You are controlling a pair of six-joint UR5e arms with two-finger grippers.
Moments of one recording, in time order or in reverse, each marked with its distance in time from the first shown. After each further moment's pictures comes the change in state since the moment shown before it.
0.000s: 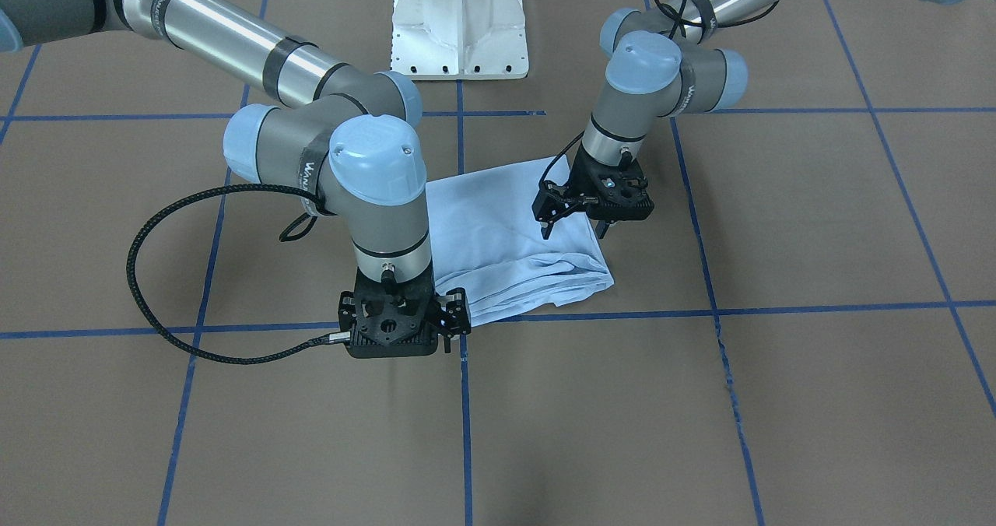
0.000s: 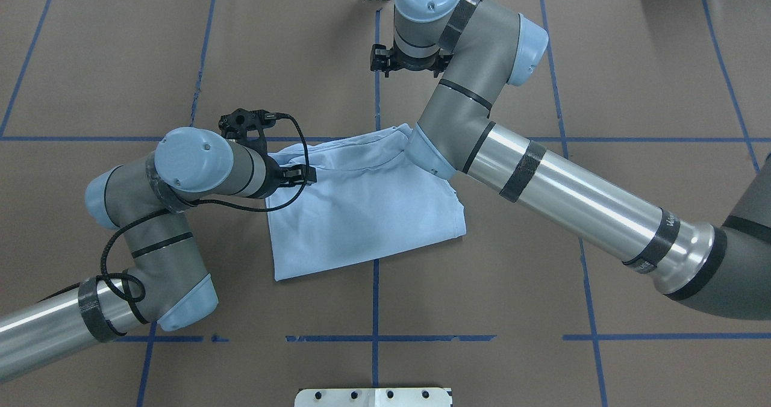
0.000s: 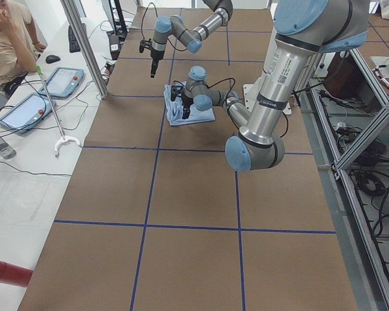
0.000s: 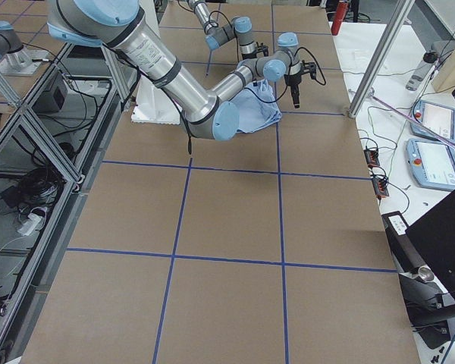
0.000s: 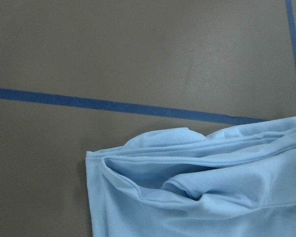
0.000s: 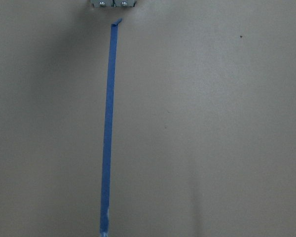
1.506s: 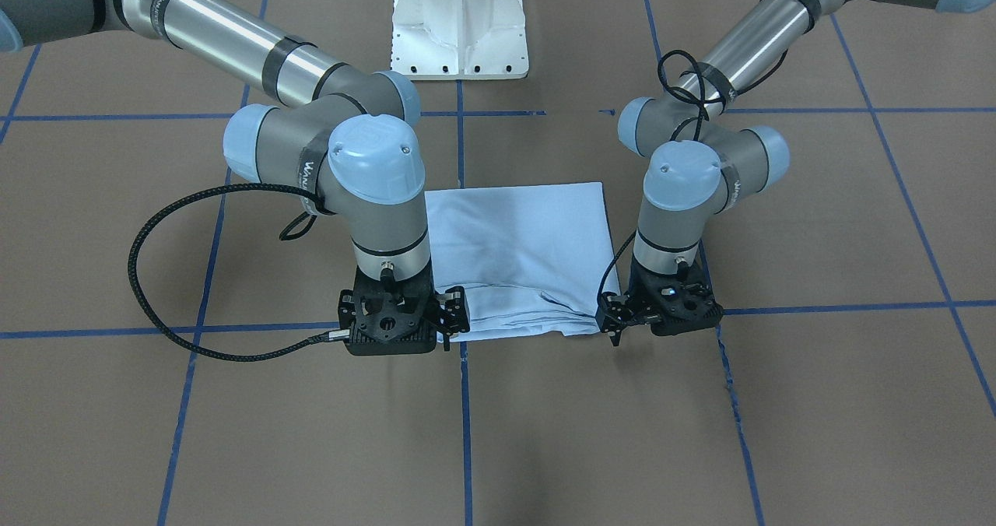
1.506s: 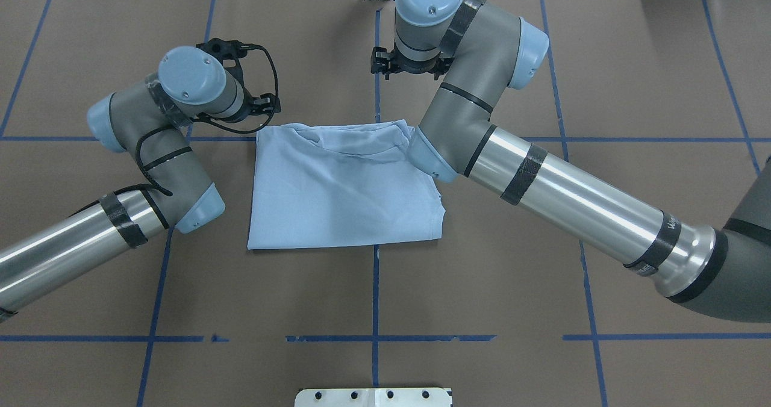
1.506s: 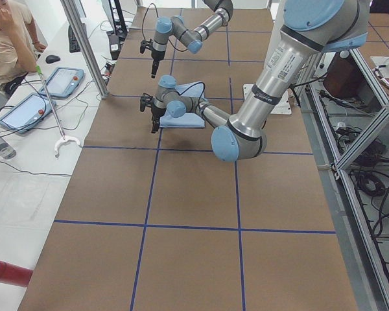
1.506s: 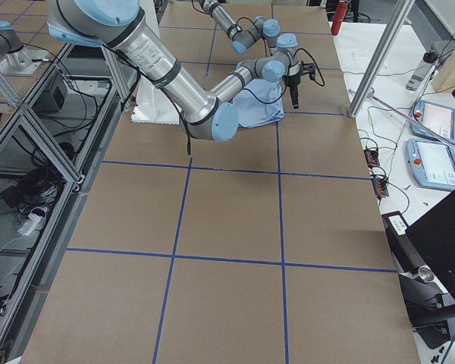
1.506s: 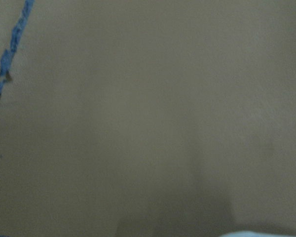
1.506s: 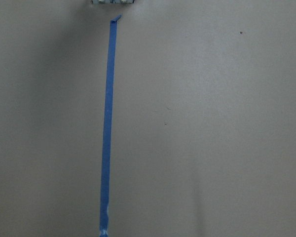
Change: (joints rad) left arm -0.218 -0.147 0.323 -0.016 -0.036 0.155; right arm -0.012 -0.008 0.008 0.003 -0.003 0.016
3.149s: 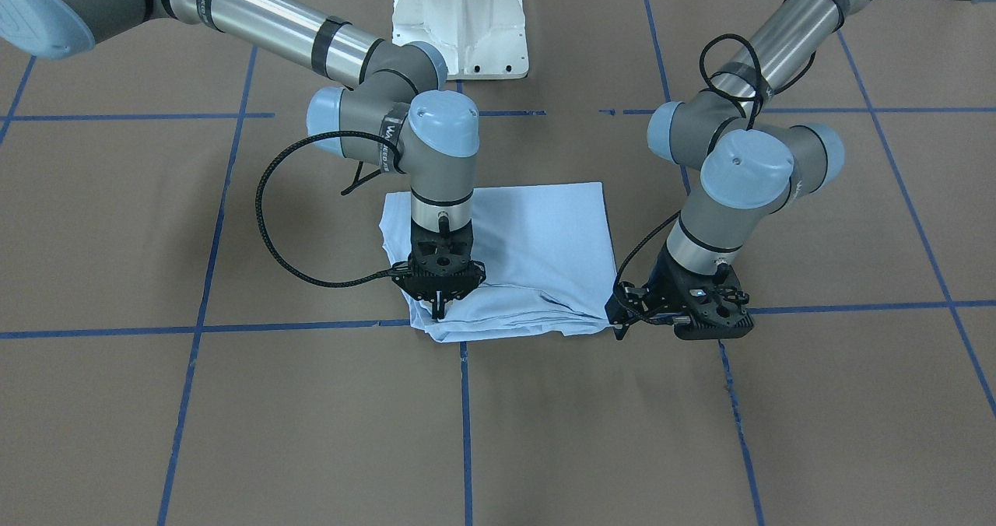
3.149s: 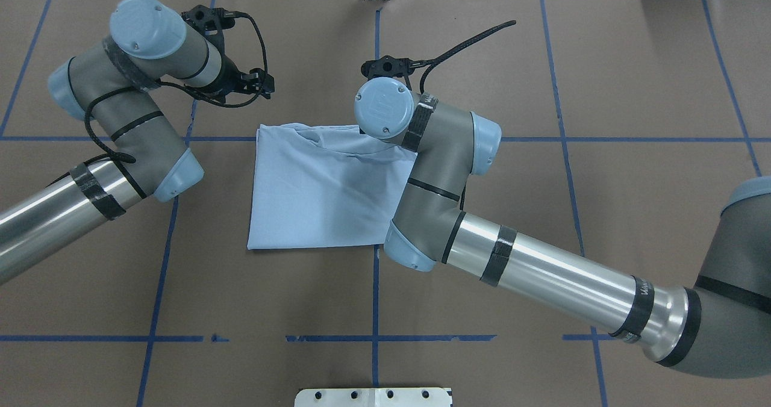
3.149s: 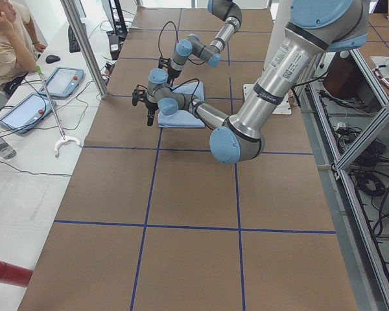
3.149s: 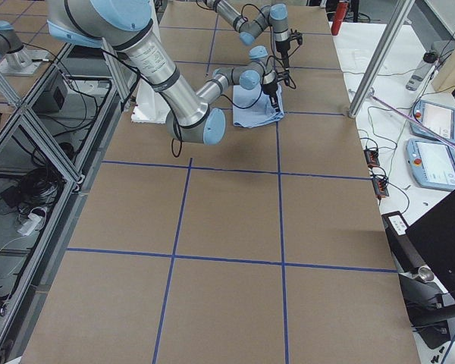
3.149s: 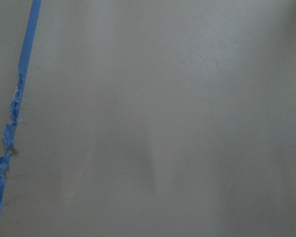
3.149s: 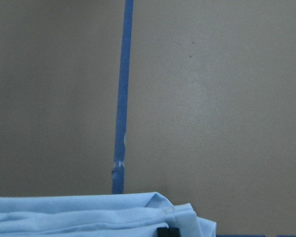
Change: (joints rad) left arm -0.067 0.011 -0.046 -0.049 -0.161 0.077; right arm -0.179 -0.044 0.019 0.002 -0.270 0.066
